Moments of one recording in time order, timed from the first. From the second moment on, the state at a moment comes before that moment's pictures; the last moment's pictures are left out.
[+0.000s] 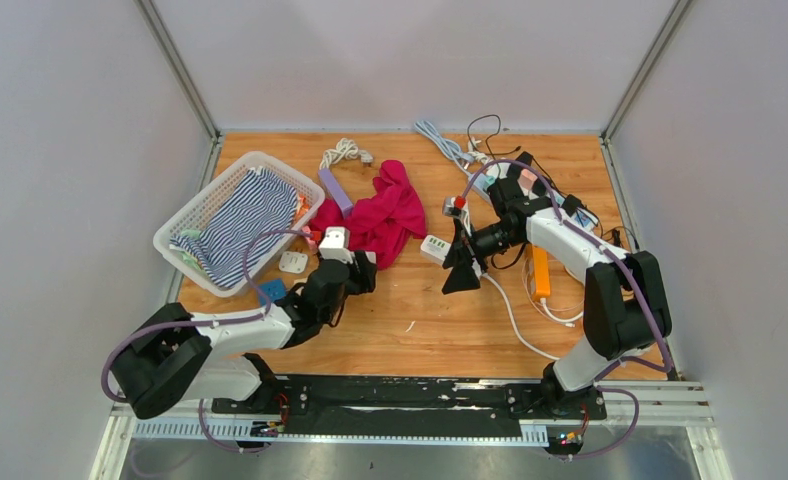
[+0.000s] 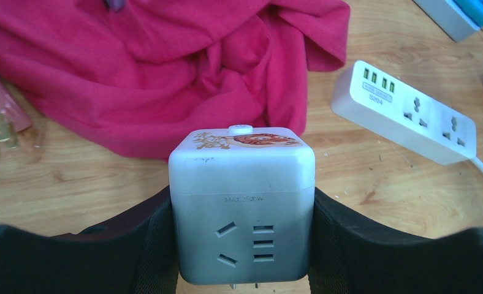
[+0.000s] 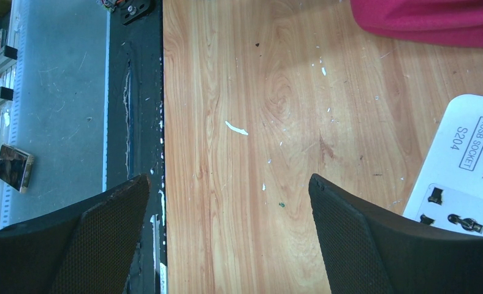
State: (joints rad) left arm -0.82 1.25 0.34 0.52 -0.45 -0.52; right arm 0.33 1.58 1.09 -0.79 -1.11 -0.71
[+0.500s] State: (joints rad) left arm -0.74 1.21 0.33 0.46 -0.50 -0.60; right arm 0.33 1.58 1.09 -0.79 -1.11 -0.72
